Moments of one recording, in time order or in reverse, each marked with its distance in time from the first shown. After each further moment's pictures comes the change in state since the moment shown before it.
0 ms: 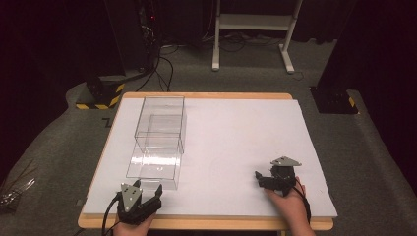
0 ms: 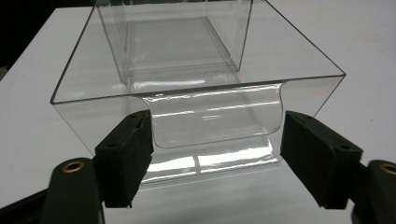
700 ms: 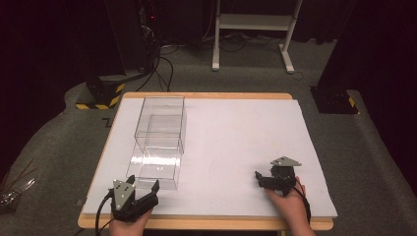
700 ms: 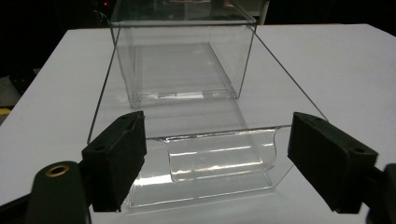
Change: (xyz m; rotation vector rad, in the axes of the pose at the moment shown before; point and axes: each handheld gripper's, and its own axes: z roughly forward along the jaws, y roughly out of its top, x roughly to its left) left arm 0.006 0.021 -0.012 -0.060 -0.009 -0.024; right arm 0.000 0.000 0.000 0.000 0.000 0.000
